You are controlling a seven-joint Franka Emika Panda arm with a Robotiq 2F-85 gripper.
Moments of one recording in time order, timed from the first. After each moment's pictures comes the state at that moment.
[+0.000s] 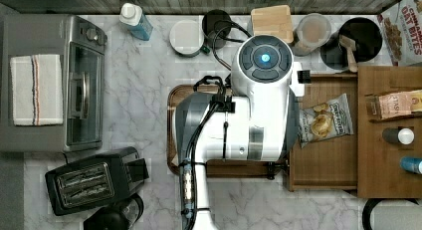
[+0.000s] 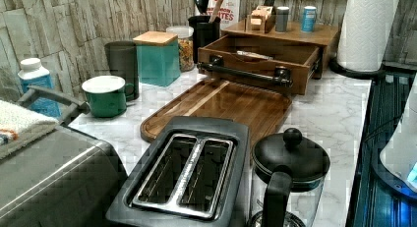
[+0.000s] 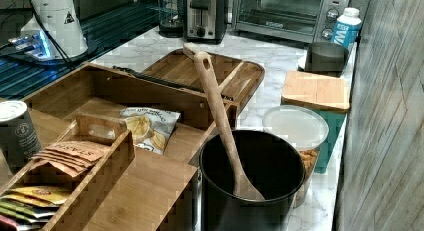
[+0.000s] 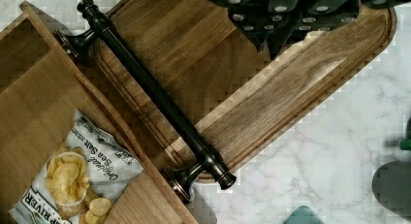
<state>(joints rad) -0.03 0.06 -0.03 -1.86 -0.05 0.28 -0.11</state>
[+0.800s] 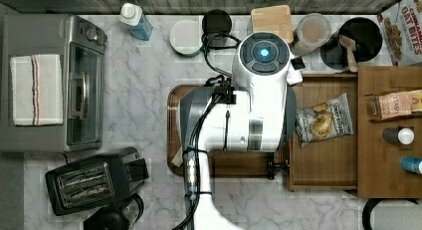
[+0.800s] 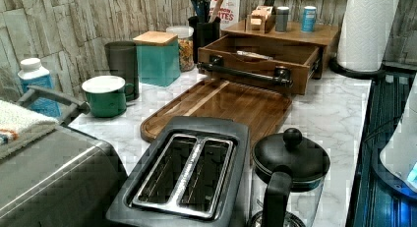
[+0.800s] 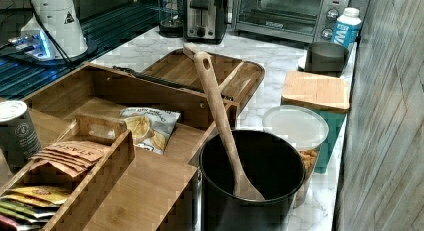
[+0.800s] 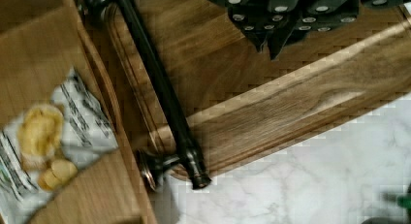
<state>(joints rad) -0.04 0.12 -0.03 -1.86 -0.05 0.30 -0.44</state>
